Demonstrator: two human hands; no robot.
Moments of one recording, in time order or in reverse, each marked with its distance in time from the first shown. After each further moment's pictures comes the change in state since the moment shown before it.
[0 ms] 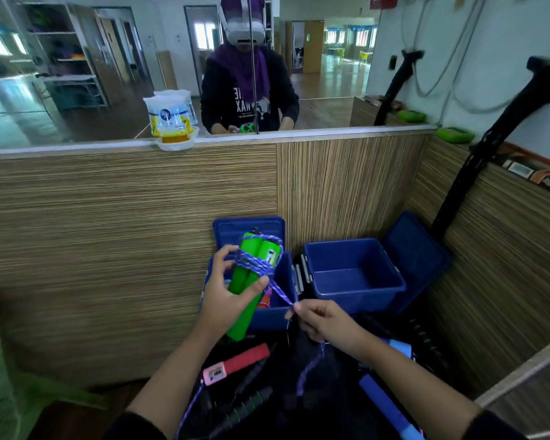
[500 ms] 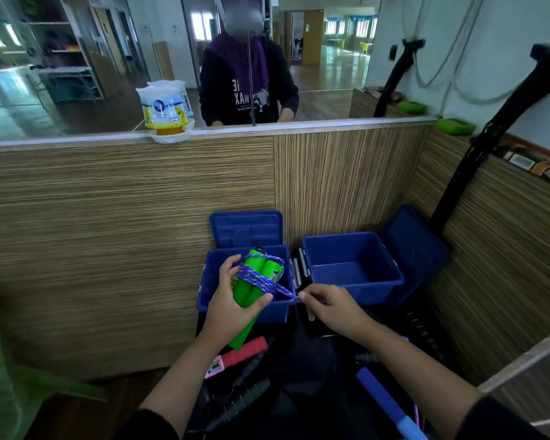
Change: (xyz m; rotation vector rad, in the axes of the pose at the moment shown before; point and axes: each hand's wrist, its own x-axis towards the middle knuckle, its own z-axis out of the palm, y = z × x) left_hand -0.015 -0.036 0.007 0.270 -0.111 -0.089; right_hand 0.000 -0.010 -0.021 -0.642 0.188 -0.078
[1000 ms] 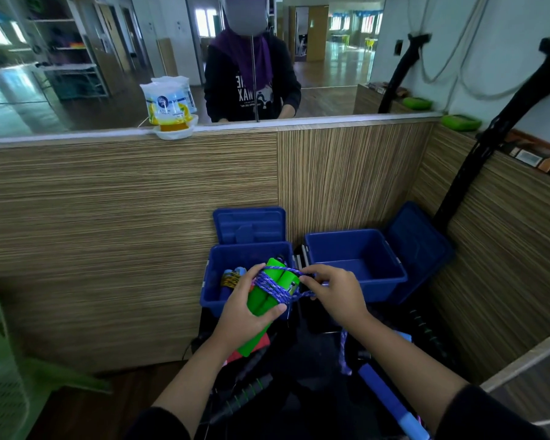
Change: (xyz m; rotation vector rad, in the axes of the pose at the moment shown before) left_hand -0.012 -0.001 0.014 -0.051 -0.160 0.033; right_hand 0.010 -0.009 0.004 -0.031 0.331 0.030
